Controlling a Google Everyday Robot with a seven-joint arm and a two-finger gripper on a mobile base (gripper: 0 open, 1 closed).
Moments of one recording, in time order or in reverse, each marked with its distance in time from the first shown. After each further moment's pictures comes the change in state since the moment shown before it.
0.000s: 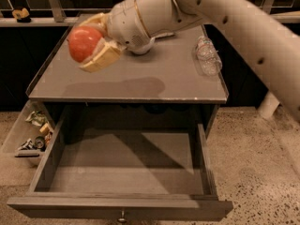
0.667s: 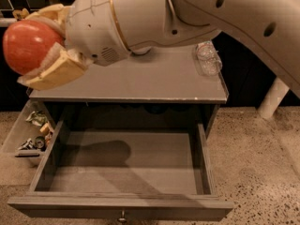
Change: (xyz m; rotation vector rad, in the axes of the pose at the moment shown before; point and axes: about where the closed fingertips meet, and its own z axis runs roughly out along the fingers) arm -0.129 0.086 0.005 0.066 -0.121 -0.046
